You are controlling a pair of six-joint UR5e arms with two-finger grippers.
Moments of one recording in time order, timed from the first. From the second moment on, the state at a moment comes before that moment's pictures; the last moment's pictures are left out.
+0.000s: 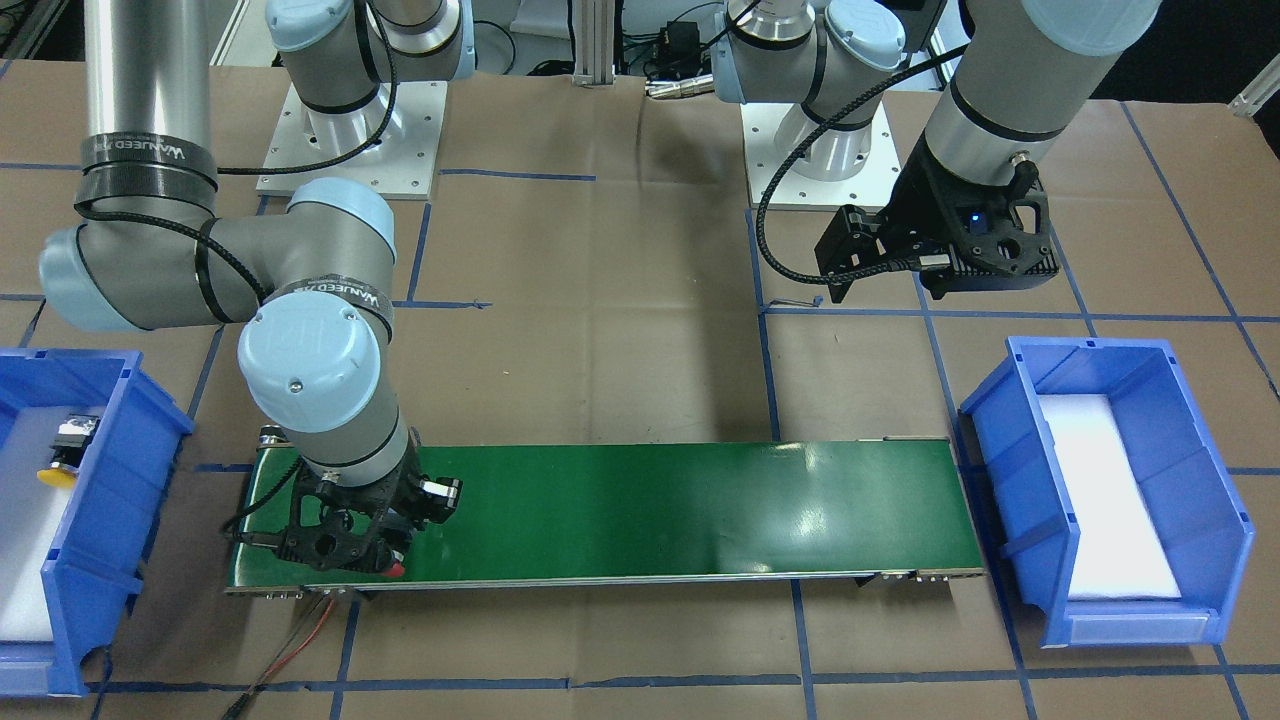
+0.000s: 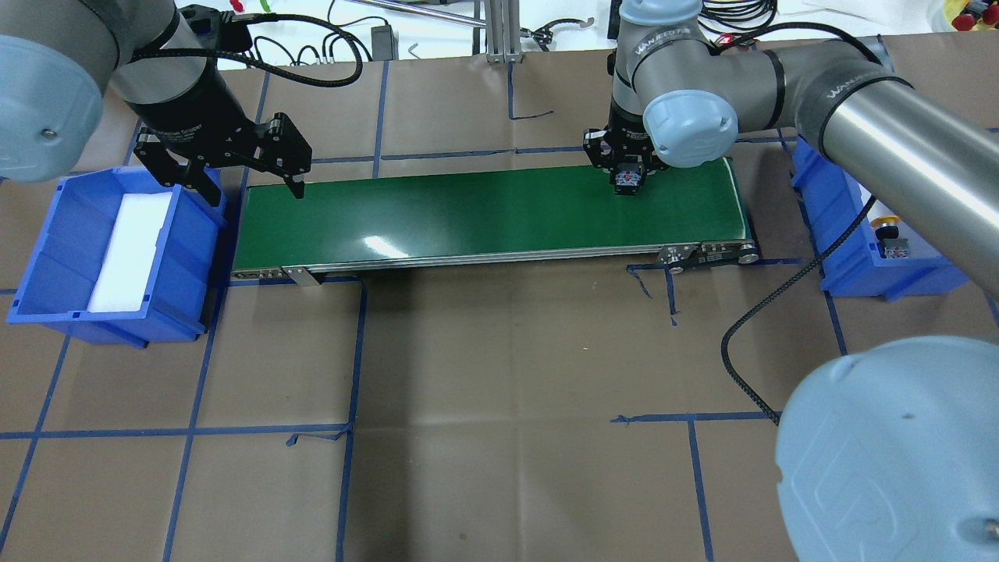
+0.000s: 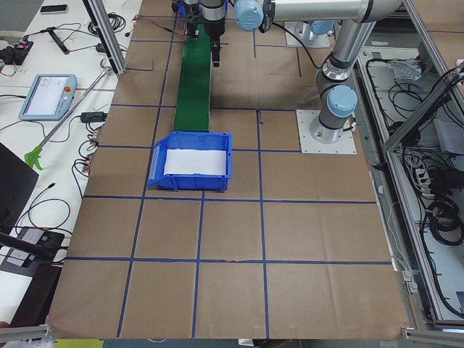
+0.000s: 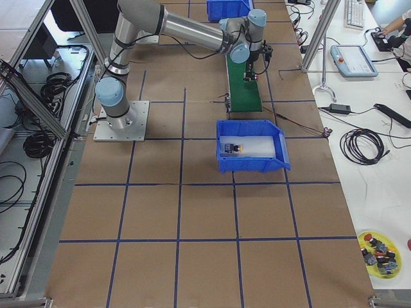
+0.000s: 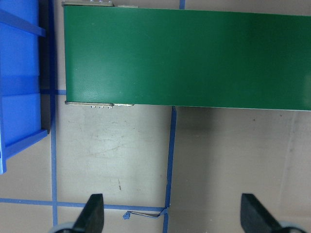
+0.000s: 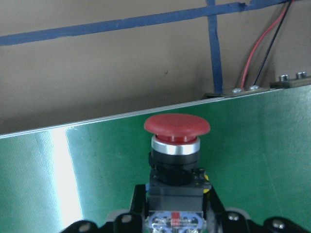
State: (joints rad) left arm -1.53 -1.61 -1.58 -1.55 1.57 -0.02; right arm 1.68 -1.08 1.46 -1.97 -1.63 0.25
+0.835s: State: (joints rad) left arm -1.53 -1.61 -1.58 -1.55 1.57 -0.02; right arm 1.29 -1.18 1.28 -1.69 -1.64 -0.27
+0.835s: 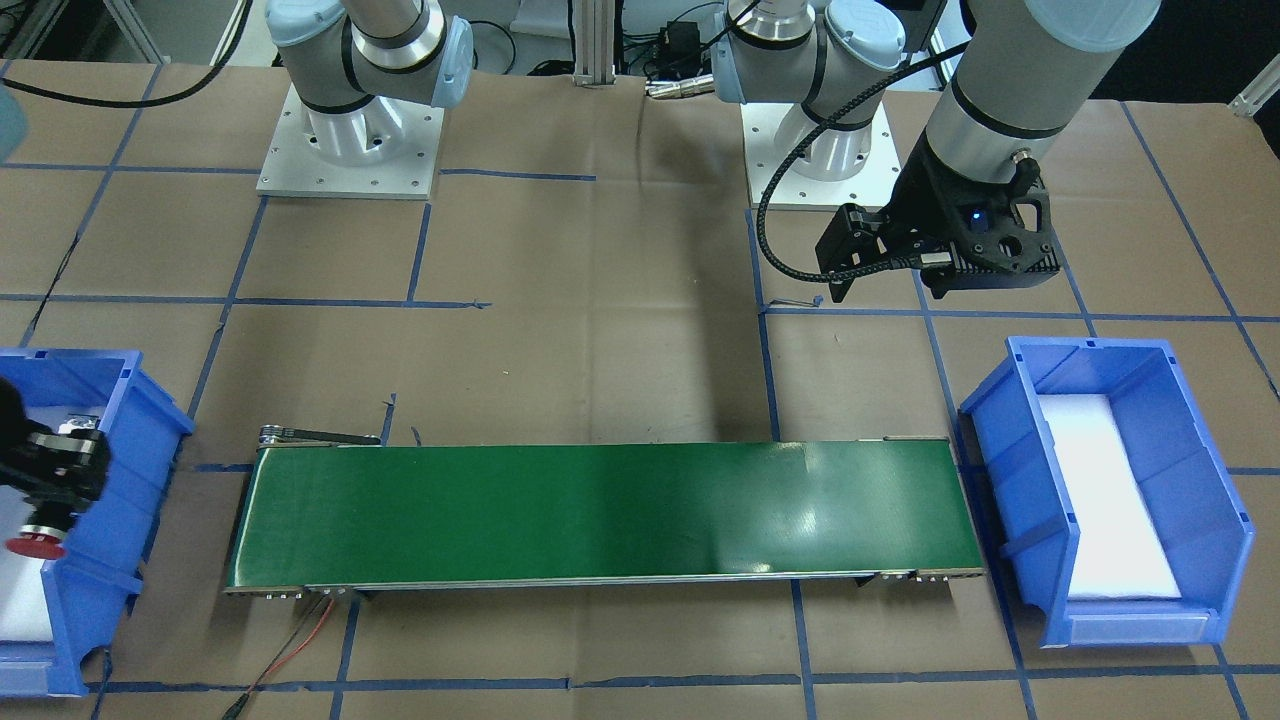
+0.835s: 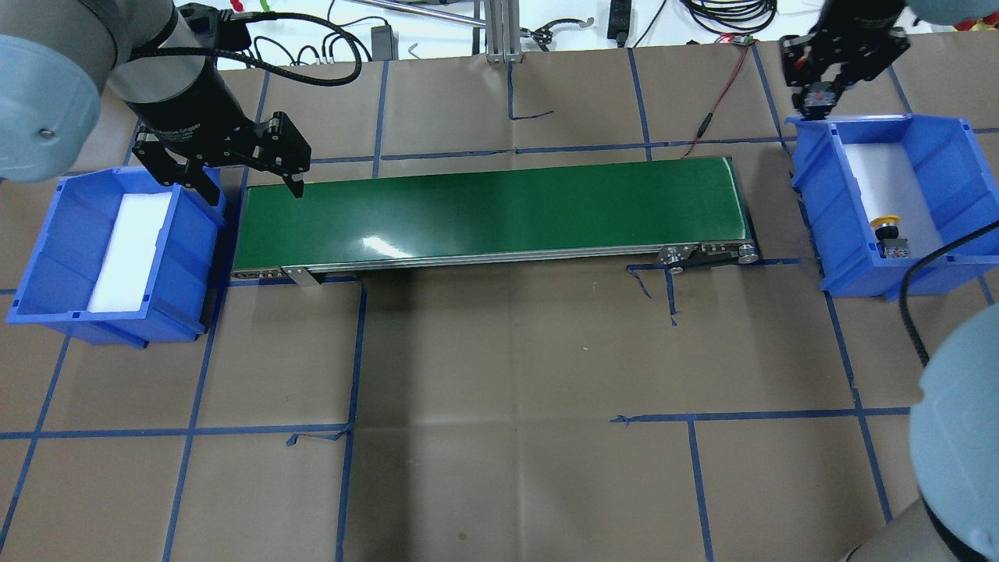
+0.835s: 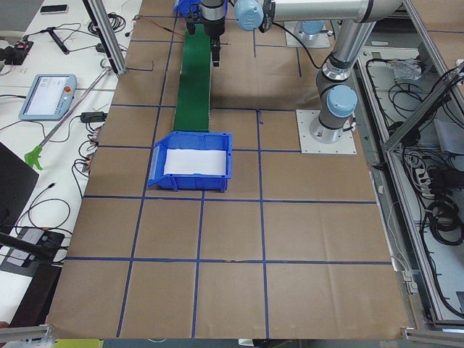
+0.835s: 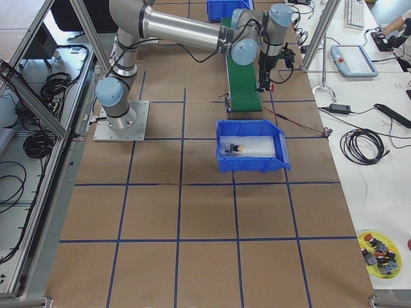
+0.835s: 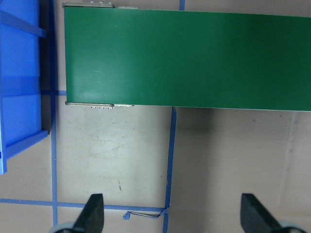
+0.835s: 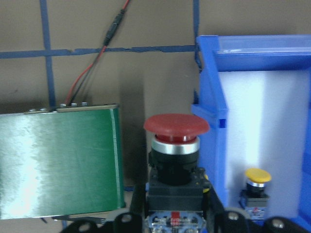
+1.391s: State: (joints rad) left arm -1.53 -1.61 -1.58 -1.55 1.57 -0.02; right arm 1.09 -1.13 1.30 -1.70 -1.62 -0.60
